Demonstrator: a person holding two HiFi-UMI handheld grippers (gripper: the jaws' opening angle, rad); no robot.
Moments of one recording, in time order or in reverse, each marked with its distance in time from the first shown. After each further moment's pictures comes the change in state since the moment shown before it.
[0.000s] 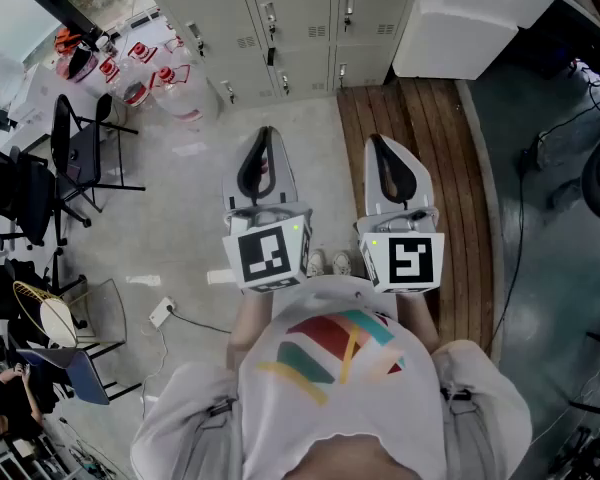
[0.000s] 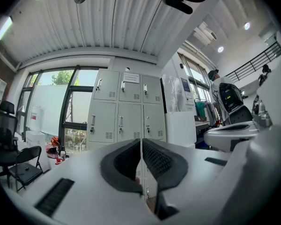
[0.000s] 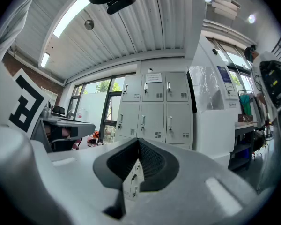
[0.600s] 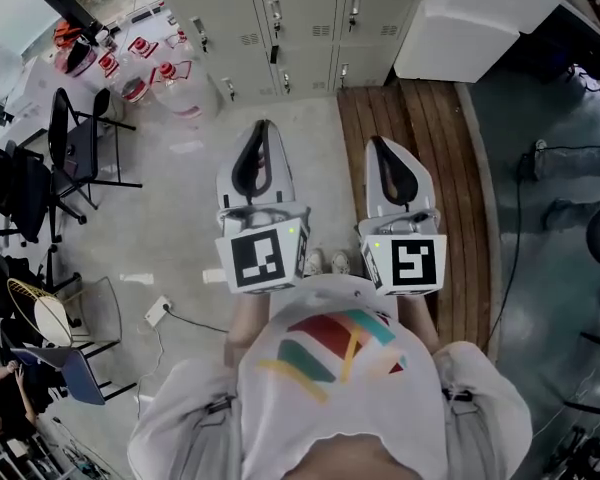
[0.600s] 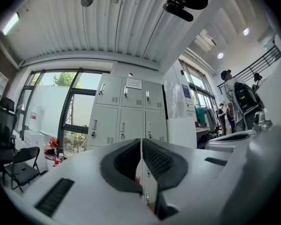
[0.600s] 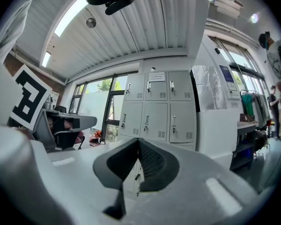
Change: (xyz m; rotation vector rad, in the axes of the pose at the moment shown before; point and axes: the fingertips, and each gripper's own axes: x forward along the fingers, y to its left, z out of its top) left arm -0.007 0.027 0.023 -0.022 -0.061 -0.008; right arm 0.007 0.025 0.006 0.009 0.007 0.023
